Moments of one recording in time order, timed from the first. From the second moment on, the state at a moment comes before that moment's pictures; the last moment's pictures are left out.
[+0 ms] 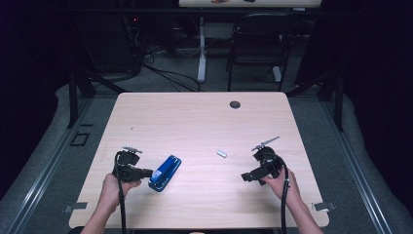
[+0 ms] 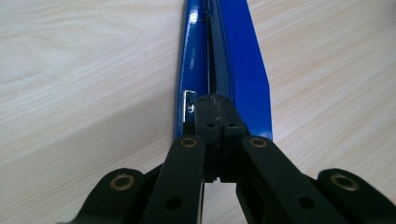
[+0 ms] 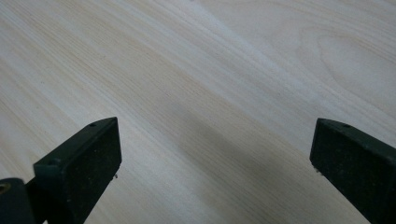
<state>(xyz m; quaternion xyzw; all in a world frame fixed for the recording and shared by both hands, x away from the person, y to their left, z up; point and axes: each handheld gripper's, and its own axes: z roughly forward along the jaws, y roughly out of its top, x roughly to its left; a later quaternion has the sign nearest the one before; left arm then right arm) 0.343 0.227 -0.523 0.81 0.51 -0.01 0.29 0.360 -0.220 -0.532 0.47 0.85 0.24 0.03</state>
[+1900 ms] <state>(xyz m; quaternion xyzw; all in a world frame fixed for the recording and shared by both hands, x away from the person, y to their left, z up) 0.353 0.218 -0.545 0.84 0.50 0.00 0.20 0.360 -0.217 -0.533 0.46 0.85 0.23 0.02</state>
